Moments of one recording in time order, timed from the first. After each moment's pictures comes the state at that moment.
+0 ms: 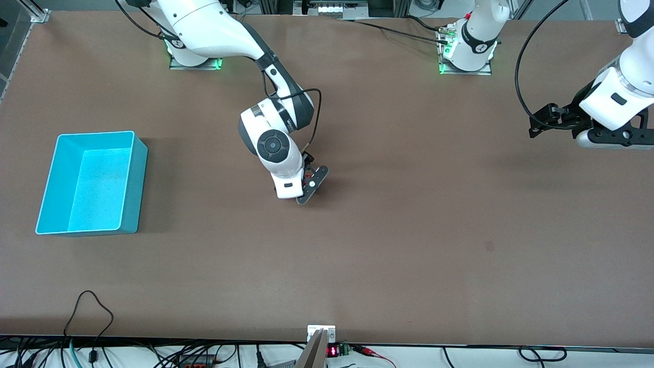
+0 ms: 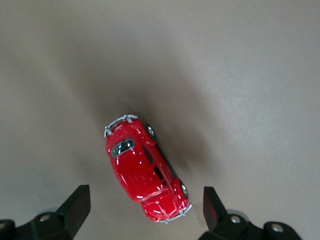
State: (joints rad) left arm -0.01 -0.03 -0.04 -1.73 -0.01 1.67 -0.05; right arm 0.71 0.73 -0.07 -1.52 0.18 2.18 -0.46
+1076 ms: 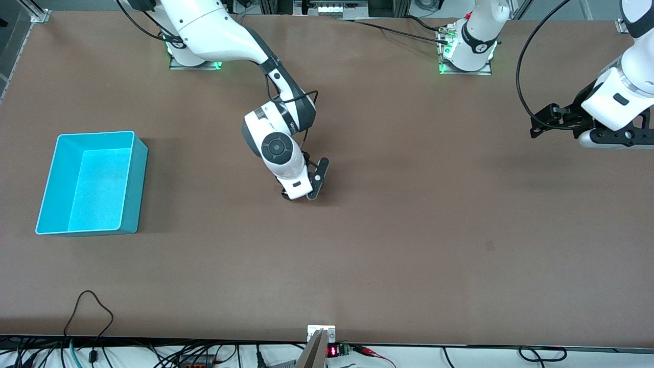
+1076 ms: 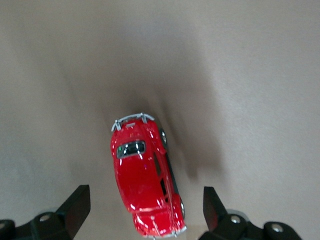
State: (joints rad) left arm -0.01 -0.03 -0.04 -1.73 -0.01 1.67 -0.06; right arm 0.72 0.76 -0.08 -1.52 0.18 2.21 -0.67
